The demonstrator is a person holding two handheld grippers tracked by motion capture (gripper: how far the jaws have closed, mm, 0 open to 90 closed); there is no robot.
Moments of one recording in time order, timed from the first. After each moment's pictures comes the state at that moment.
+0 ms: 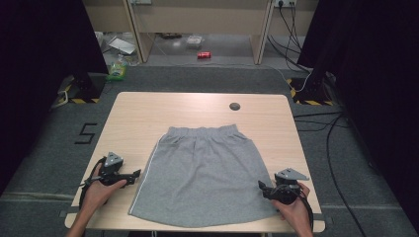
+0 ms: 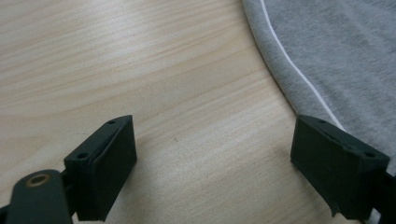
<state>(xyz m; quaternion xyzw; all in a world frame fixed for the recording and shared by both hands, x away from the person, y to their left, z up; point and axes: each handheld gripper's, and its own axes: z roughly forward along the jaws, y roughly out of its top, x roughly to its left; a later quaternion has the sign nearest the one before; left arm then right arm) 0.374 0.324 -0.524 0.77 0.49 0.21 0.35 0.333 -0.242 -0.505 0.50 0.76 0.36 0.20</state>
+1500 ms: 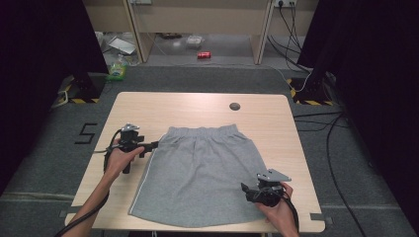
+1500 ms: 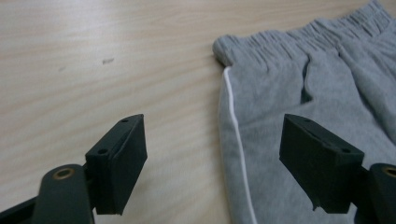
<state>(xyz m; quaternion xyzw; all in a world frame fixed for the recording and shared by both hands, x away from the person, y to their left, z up) 0.479 0.279 -0.493 0.74 0.52 0.14 0.41 0.324 -0.190 -0.493 0.45 0.79 0.38 0.19</state>
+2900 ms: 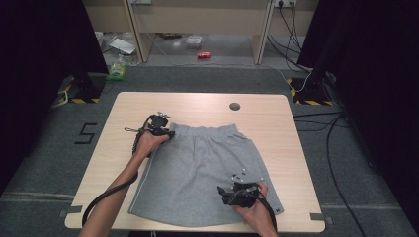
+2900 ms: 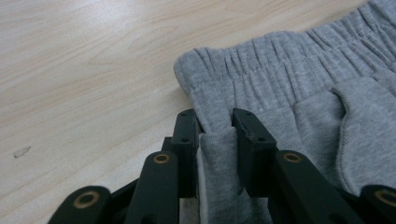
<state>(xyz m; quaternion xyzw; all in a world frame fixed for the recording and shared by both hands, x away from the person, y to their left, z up) 0.542 0.202 -0.500 0.80 0.50 0.16 0.30 0.322 -0.120 -0.495 0.39 0.81 0.40 0.17</state>
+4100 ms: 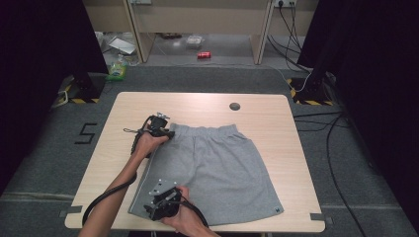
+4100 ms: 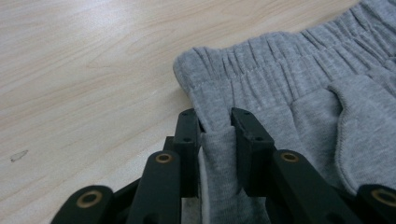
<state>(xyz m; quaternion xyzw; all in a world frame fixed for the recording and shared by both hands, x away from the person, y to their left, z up) 0.540 0.205 -0.502 0.80 0.49 0.16 0.31 0.305 0.086 -0.510 0.23 0.88 0.41 0.06</state>
